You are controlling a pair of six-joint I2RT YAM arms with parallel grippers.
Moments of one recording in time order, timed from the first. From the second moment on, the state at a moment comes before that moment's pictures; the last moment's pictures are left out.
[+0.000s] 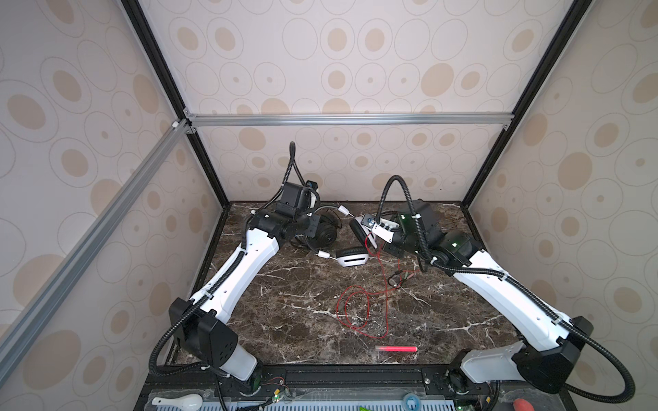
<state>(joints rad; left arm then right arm) -0.48 1.54 1.60 -0.81 -0.11 0.00 0.69 1.39 1.48 -0.74 0.20 -0.69</state>
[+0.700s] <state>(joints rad) -0.55 1.50 1.51 -0.82 0.03 0.08 0.74 1.53 1.61 -0.78 0.23 -0.75</state>
